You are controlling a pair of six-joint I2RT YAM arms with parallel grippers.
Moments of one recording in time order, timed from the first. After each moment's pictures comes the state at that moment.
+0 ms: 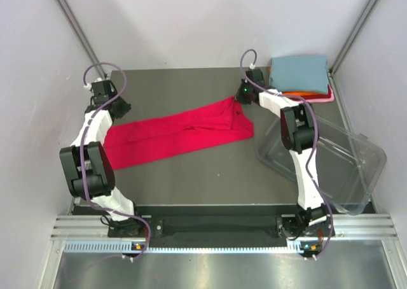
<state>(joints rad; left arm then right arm) 0.20 1.65 1.25 -0.31 0.04 -0.58 0.30 2.35 1.79 -0.18 -0.12 0.61</state>
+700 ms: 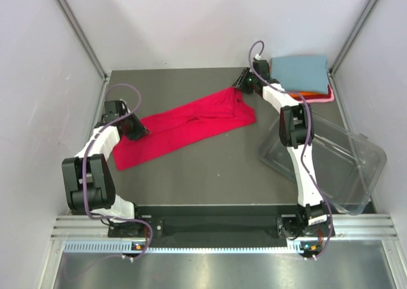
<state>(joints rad) 0.14 1.51 0.98 -0.37 0.30 -0.53 0.23 2.60 2.20 -0.19 -0.25 0.65</state>
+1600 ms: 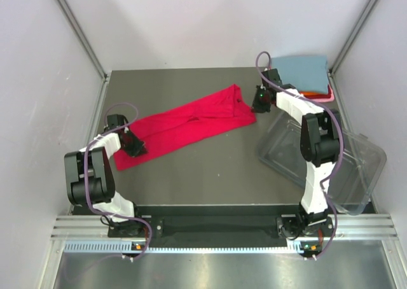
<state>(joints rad) 0.19 1.57 0.81 -0.37 0.20 -0.63 0.25 2.04 1.58 -0.48 -0.08 0.52</state>
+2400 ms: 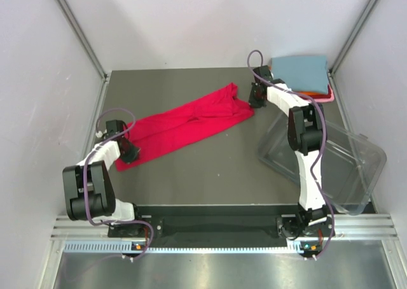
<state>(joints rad) 0.19 1.44 0.72 -0.39 -0.02 -0.68 0.27 2.30 1.85 -0.54 0.06 0.47</state>
